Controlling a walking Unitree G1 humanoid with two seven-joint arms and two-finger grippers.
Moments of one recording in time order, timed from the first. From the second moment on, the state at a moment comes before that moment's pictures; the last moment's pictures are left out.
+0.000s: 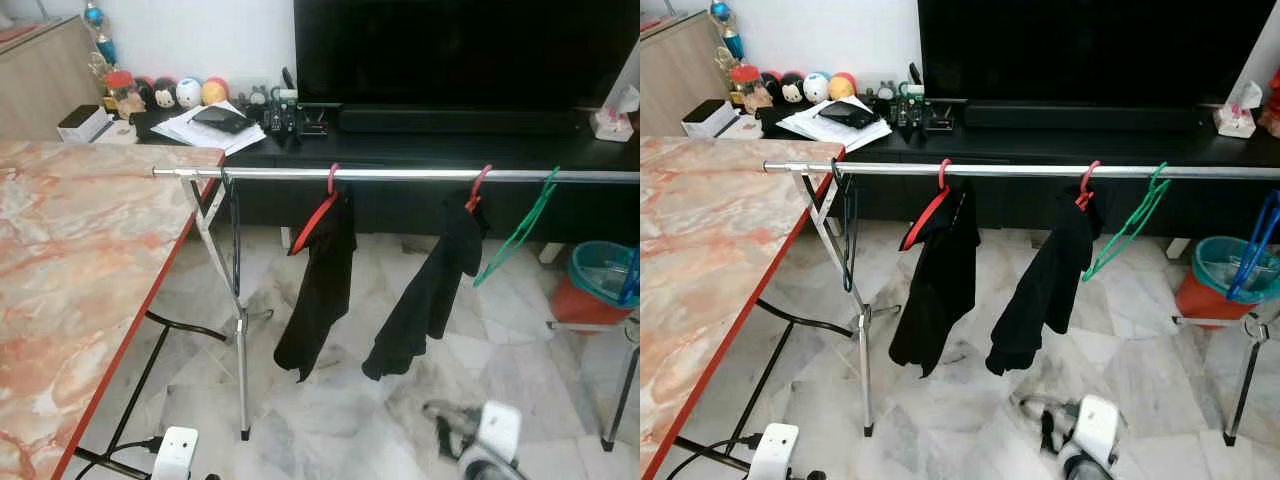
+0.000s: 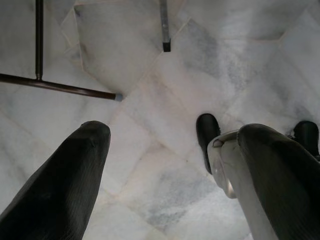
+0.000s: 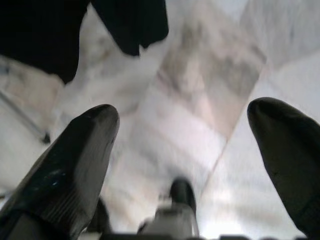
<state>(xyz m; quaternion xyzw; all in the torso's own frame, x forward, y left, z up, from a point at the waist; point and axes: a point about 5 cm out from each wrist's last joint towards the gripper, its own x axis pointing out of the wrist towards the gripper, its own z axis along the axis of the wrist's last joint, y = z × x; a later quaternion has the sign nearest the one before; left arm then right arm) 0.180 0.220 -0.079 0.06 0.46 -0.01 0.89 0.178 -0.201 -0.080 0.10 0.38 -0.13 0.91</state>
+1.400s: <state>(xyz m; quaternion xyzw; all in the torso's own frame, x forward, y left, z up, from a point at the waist) 0.187 0.209 -0.077 0.05 0.44 -0.01 0.90 0.154 -0.209 -0.092 0.10 0.44 -0.13 0.88</state>
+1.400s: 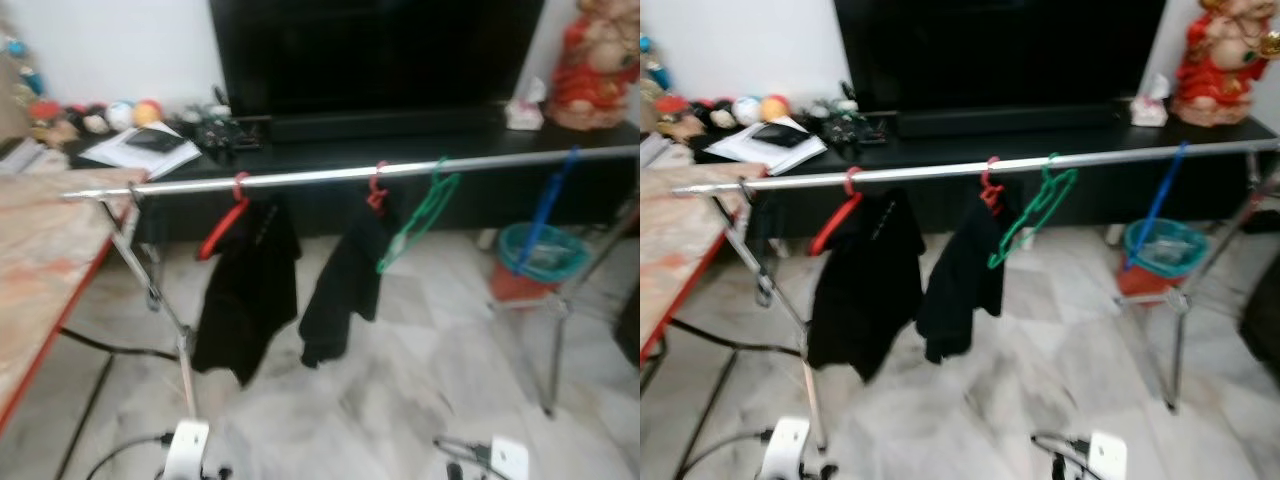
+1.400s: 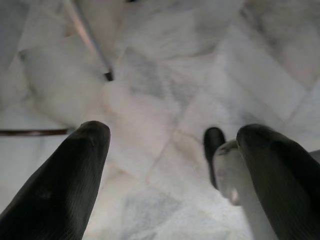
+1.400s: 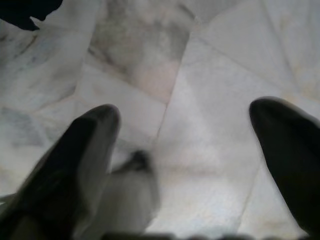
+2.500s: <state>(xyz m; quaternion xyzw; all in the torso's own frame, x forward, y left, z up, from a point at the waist) 0.296 0.189 0.033 0.06 0.07 -0.07 0.99 0.158 -0.213 -0.089 0.10 0.43 -0.14 0.89</state>
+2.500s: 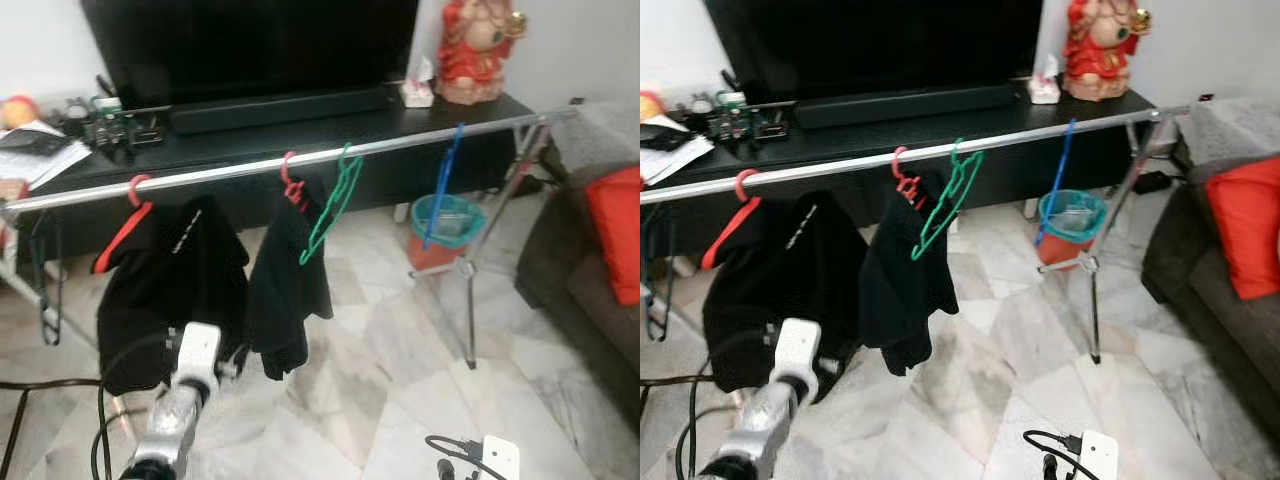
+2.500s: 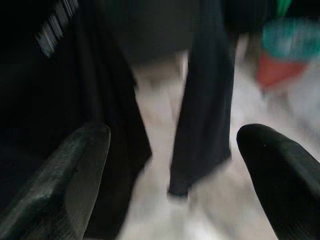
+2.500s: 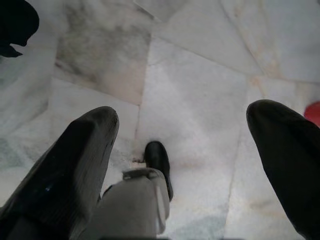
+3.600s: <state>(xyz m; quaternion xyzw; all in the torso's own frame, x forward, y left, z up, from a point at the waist) 0.305 0.124 0.079 0.03 -0.02 -0.20 0.98 0.164 -0.205 -0.088 0.11 0.43 -0.13 0.89</state>
